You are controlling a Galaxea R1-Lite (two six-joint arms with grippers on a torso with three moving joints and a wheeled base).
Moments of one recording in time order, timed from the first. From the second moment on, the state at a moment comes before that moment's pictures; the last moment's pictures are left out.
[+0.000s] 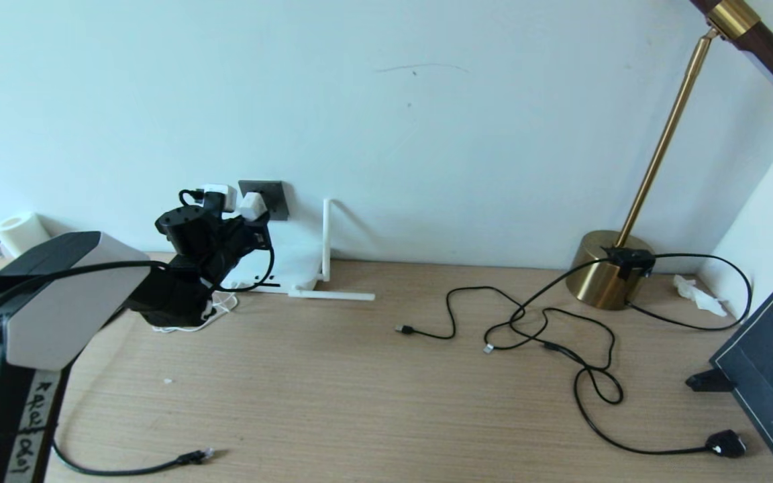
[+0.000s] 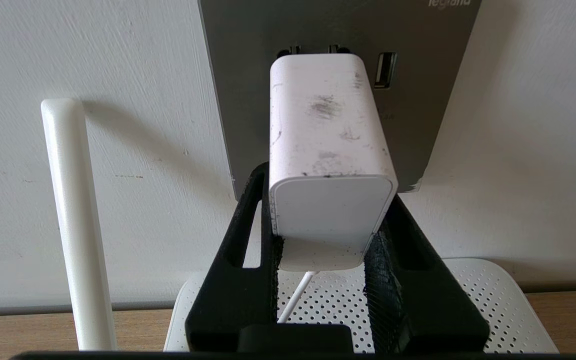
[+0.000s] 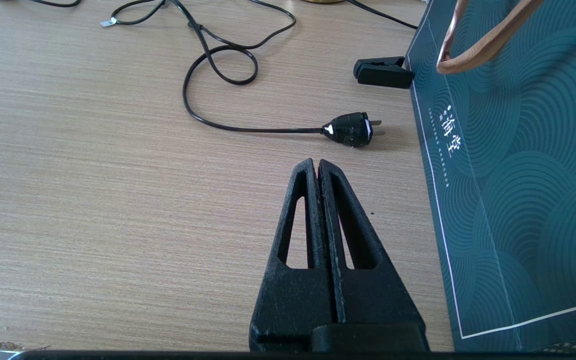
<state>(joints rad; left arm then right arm) -0.03 2.40 -1.51 -1.12 -0.08 0.08 0.01 0.00 -0.09 0.23 -0.03 -0.05</state>
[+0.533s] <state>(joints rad) -0.03 2.41 -1.52 -1.12 -0.08 0.08 0.01 0.00 -0.09 0.23 -0.03 -0.05</state>
